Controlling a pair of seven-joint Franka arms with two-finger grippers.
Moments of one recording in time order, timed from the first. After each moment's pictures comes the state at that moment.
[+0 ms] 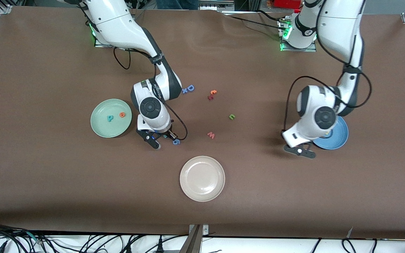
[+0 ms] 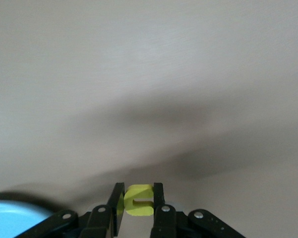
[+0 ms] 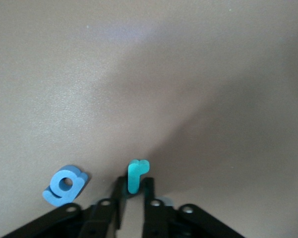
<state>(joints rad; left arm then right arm) -0.50 0.56 0.37 -1.89 -0.21 2.34 0.32 0.76 0.76 -0.23 -1.63 0.23 2.34 1.14</state>
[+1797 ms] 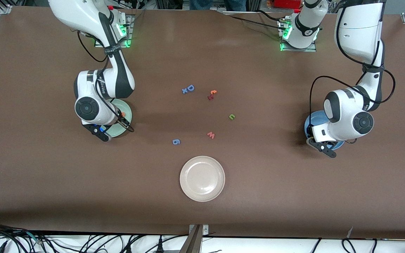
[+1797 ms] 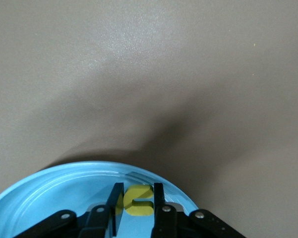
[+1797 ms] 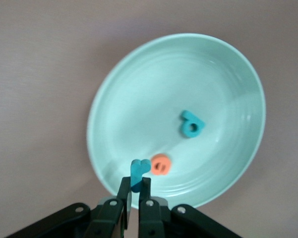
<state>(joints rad) -0.43 0.60 0.45 -1.94 -0.36 2.32 0.80 0.75 0.48 -0.51 -1.95 0.23 2.07 0.75</state>
